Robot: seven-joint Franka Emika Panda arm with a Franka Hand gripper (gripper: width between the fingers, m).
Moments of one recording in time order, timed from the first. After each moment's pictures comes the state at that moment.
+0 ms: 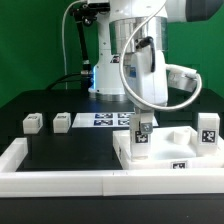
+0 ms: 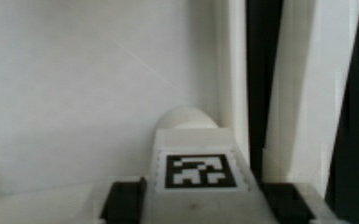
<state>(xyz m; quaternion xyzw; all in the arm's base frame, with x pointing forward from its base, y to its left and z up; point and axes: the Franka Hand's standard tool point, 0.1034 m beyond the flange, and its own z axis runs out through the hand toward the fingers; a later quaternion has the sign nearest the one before) 0.594 0.012 0.072 -0.71 0.70 -0.04 0.07</state>
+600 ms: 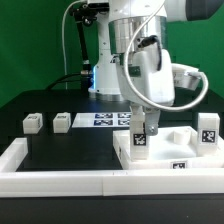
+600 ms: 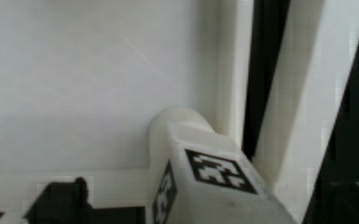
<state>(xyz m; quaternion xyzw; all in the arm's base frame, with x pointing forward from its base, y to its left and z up) 0.596 0.012 0.073 -0.78 0.62 -0.05 0.07</state>
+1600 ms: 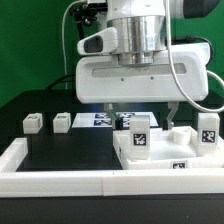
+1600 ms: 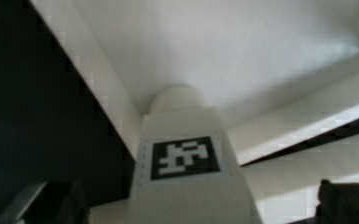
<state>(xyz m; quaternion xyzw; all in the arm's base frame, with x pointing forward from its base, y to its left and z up) 0.597 0.008 0.075 -0.99 0.12 -0.05 0.03</state>
